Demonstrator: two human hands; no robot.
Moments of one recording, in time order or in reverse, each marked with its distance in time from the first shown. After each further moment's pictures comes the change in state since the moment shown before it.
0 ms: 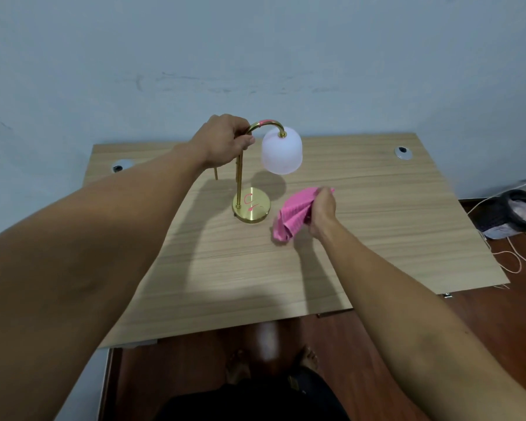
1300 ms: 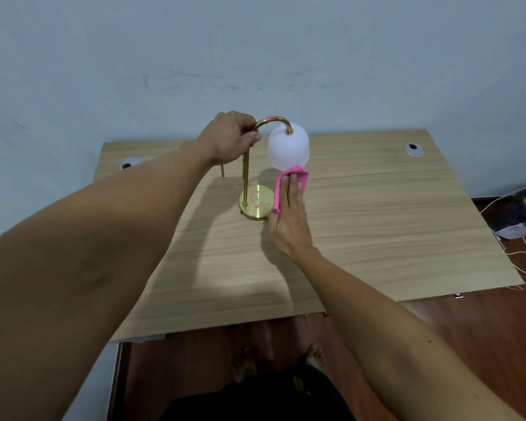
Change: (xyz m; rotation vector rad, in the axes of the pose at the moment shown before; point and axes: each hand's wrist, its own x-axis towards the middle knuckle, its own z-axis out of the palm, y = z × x) left_hand -0.002 0.003 0.001 0.000 0.006 -0.015; right_hand -0.010 0.080 0.020 -0.999 -0.201 -1.012
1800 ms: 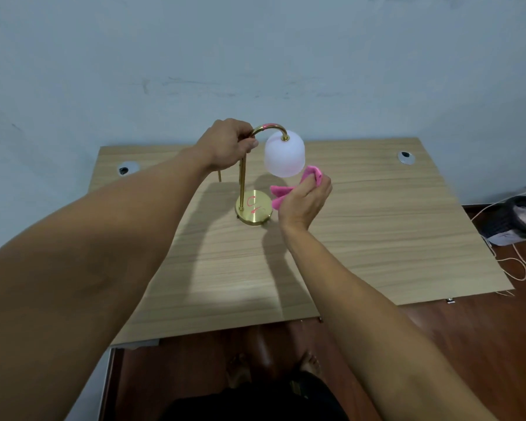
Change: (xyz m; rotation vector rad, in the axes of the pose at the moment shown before) left_hand -0.001 0.000 0.001 -0.005 0.007 -0.020; right_hand 0.037 -0.078 -0.057 0.812 0.706 0.530
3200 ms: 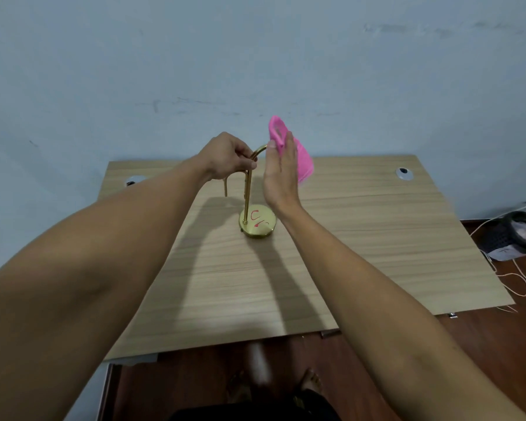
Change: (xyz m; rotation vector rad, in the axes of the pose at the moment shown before) left_hand -0.002 -0.008 -0.013 -0.302 -0.058 -0.148; right_hand 0.007 -0.056 0.043 -0.222 -0.580 -0.267
